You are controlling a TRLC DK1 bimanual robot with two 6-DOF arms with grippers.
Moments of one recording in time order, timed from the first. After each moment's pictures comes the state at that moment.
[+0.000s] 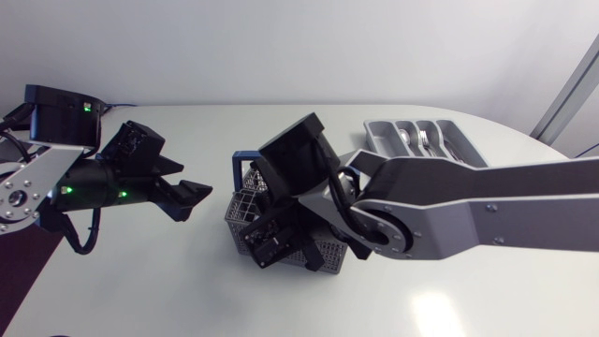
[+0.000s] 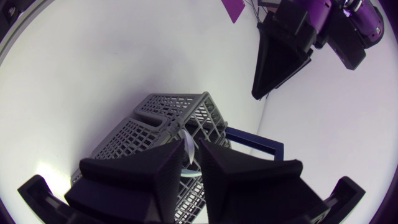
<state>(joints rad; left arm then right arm) -0.22 1.20 0.73 -0.23 0.26 0.37 0.96 1.62 1.00 -0.13 0.11 -1.40</state>
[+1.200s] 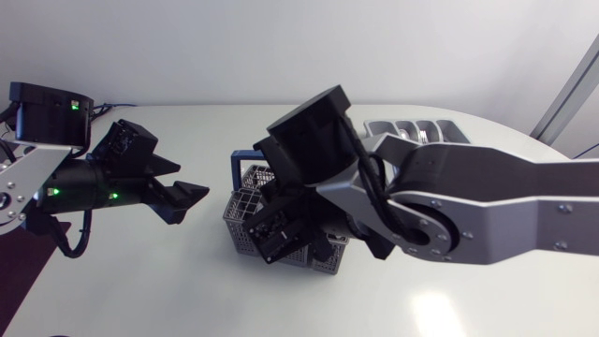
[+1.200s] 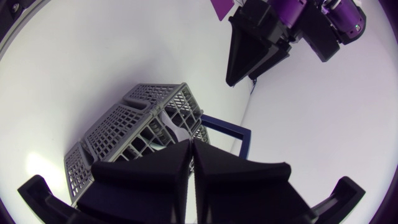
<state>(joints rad) -0.22 1.15 0.73 -0.28 0.27 0.38 0.98 1.51 1.00 -0.17 0.18 -1.44</state>
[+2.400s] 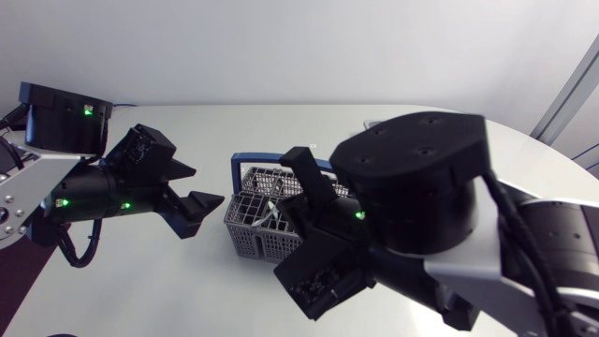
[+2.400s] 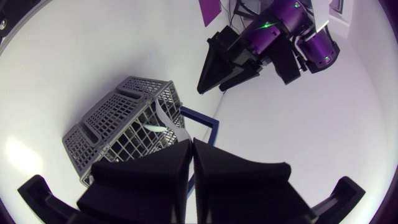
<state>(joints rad) -0.36 1.12 0.73 -0.30 0.20 0.37 1.10 1.22 0.80 -0.09 0.33 -1.55</state>
